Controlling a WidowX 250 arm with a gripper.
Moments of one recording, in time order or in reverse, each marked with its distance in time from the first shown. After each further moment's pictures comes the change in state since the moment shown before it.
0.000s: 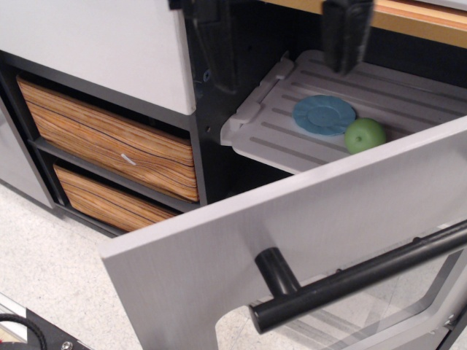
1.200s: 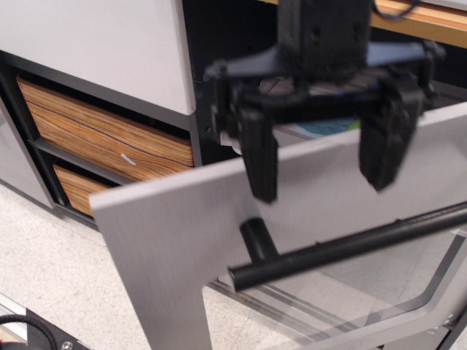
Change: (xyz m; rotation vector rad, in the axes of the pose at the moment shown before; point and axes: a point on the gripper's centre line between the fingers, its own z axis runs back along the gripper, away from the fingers) arm -0.010 -0.007 -0.047 0.002 -0.042 -0.019
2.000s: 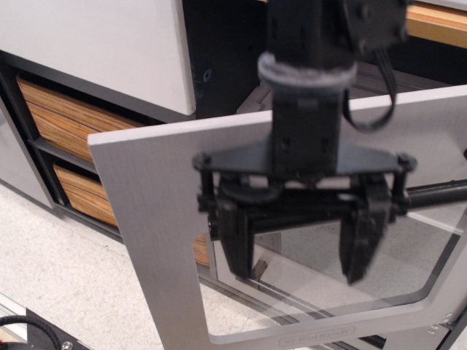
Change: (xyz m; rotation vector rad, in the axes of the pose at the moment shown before) arm -0.019 0.010 -0.052 0.026 -0.001 -0.220
